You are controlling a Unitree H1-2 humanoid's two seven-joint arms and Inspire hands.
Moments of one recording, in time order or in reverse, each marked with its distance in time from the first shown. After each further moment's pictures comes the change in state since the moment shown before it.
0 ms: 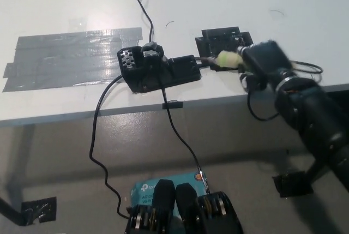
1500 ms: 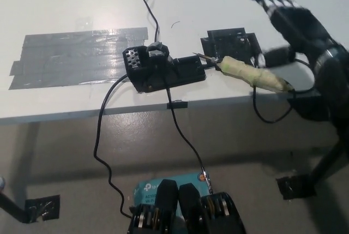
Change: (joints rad) left_arm -0.001 0.000 -0.002 0.004 0.000 0.000 -0.001; right_arm 0.214 -0.096 -0.340 -0.841 0.183 0.284 0.470
